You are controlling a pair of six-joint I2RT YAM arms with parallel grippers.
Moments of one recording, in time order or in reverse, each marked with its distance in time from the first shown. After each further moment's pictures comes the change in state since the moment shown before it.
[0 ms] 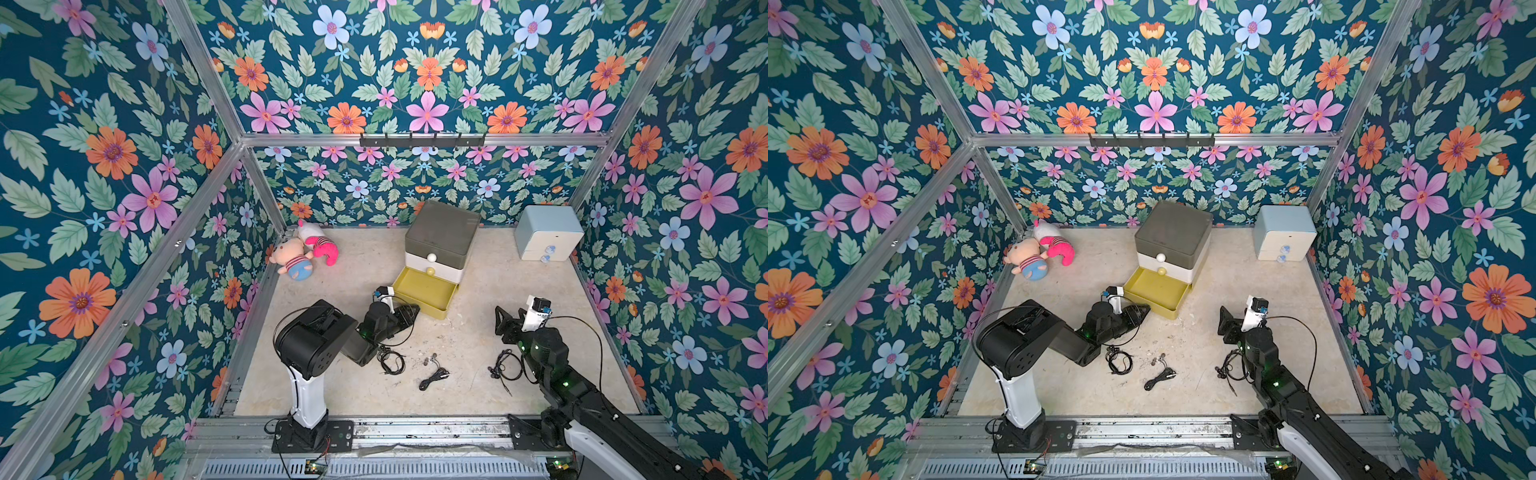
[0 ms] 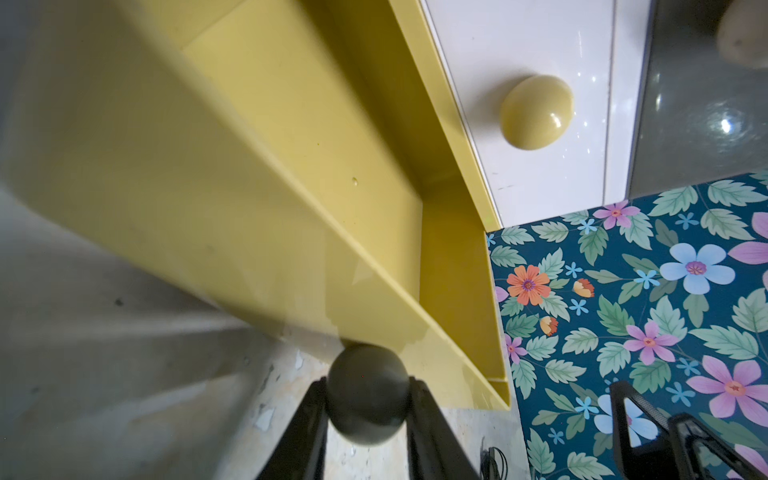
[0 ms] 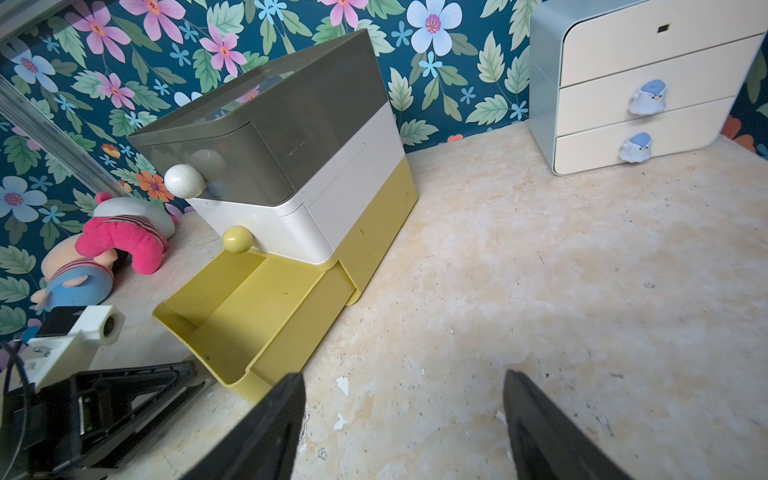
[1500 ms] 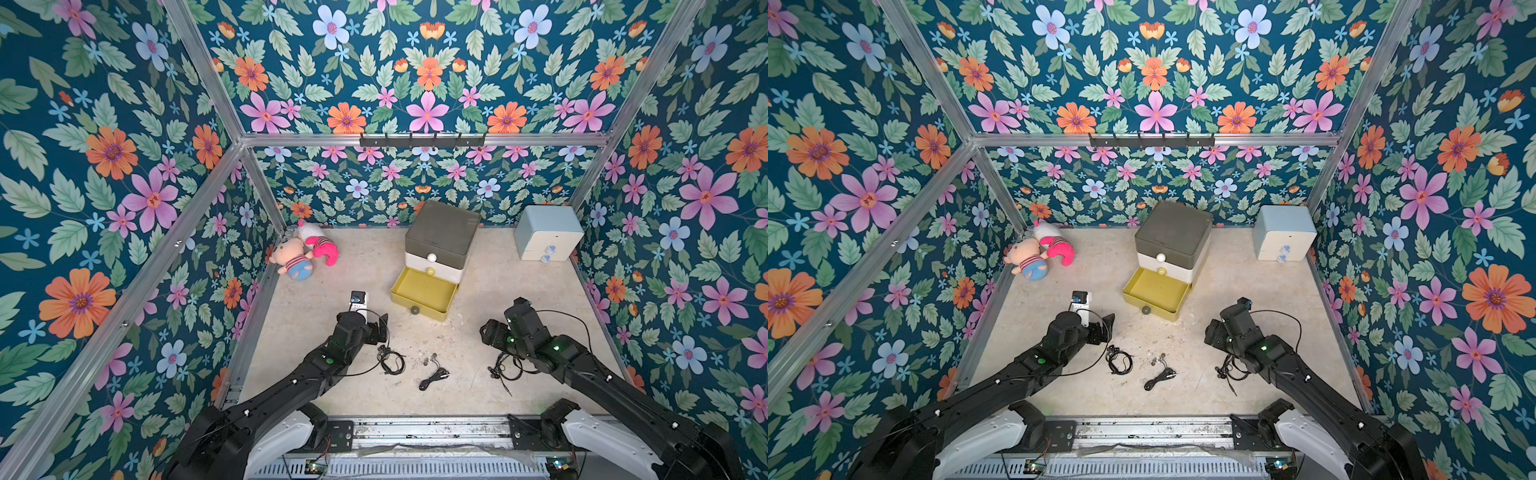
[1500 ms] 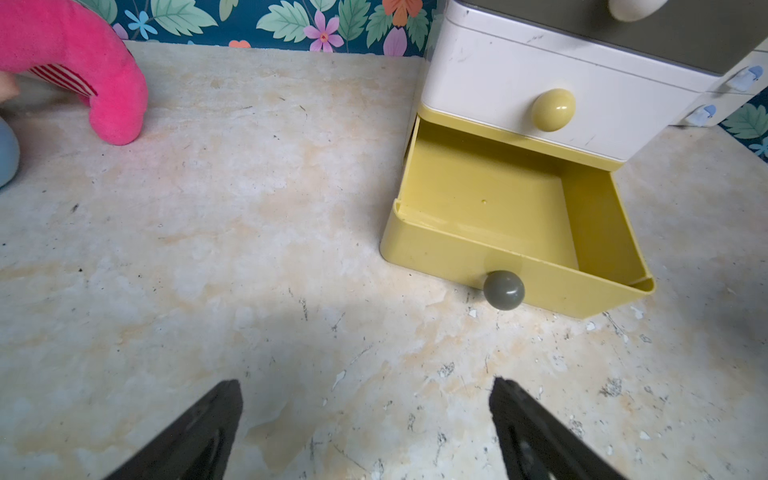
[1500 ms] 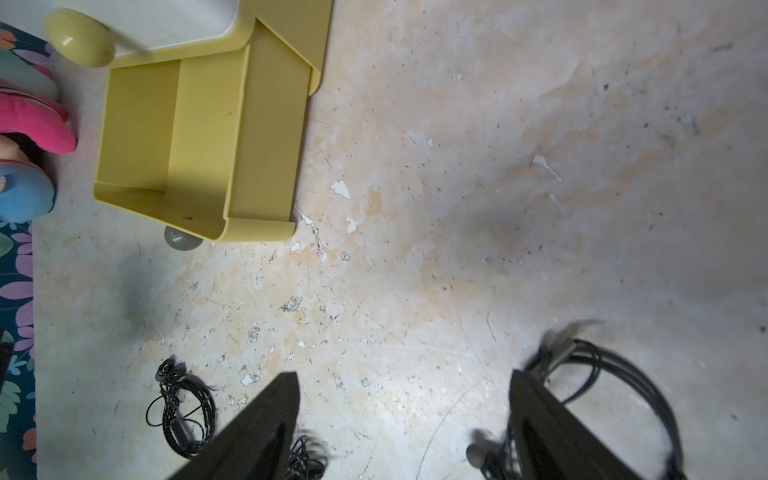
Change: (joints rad) left arm 0.001 -0.890 -0.150 -0.877 -0.435 0.724; right arm 0.069 0.294 0.378 -0.758 -0.227 0.469
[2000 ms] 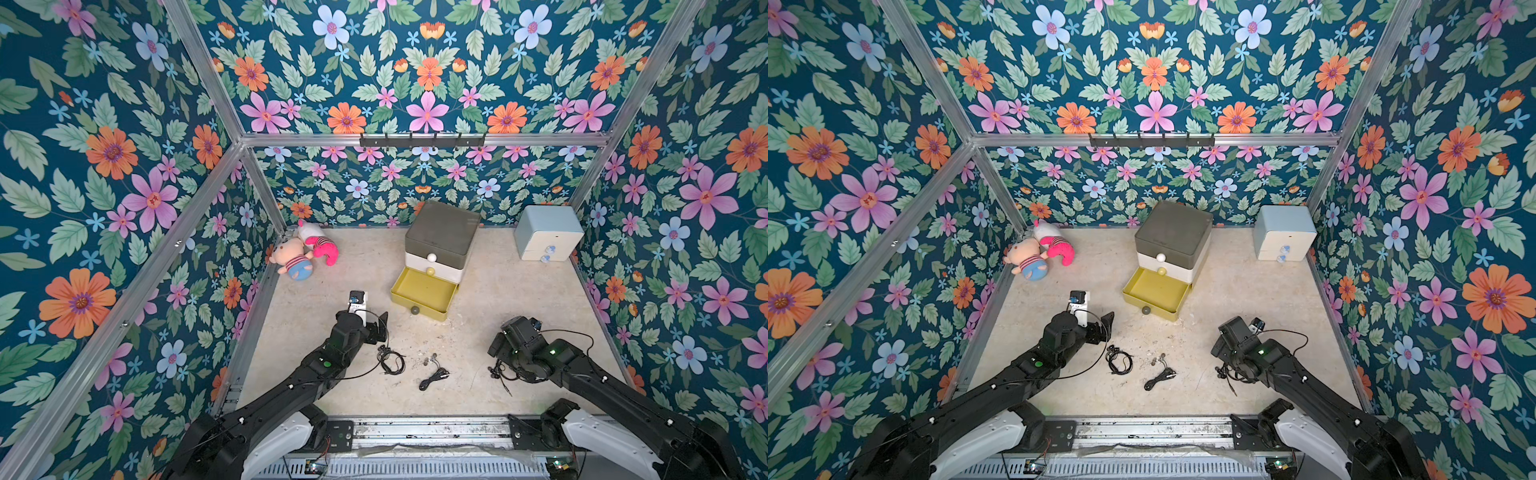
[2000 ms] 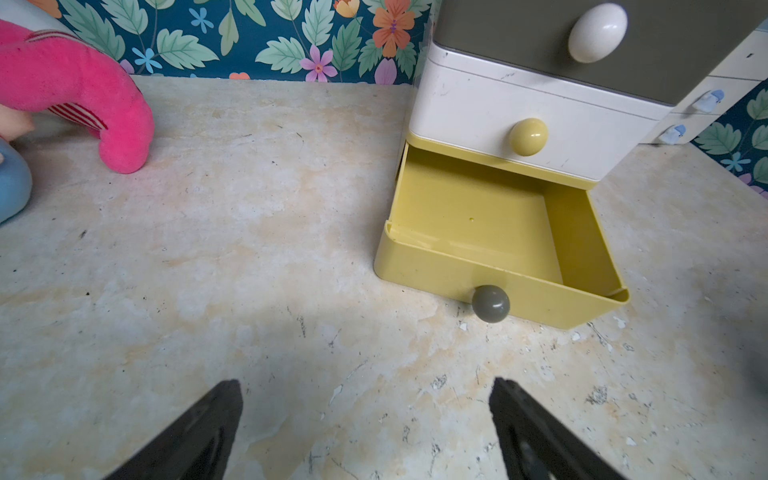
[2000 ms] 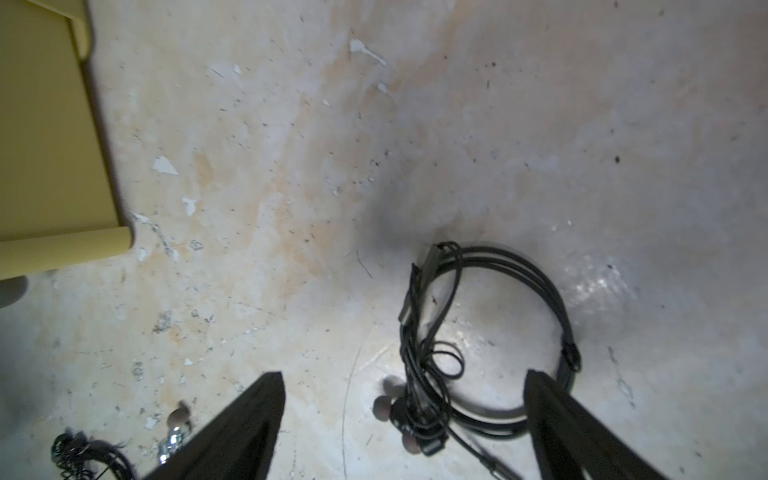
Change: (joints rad) left arm 0.000 -0.032 -0.014 0.020 0.000 0.014; right arm 0.020 0.011 -0.071 -0.165 0.053 0.253
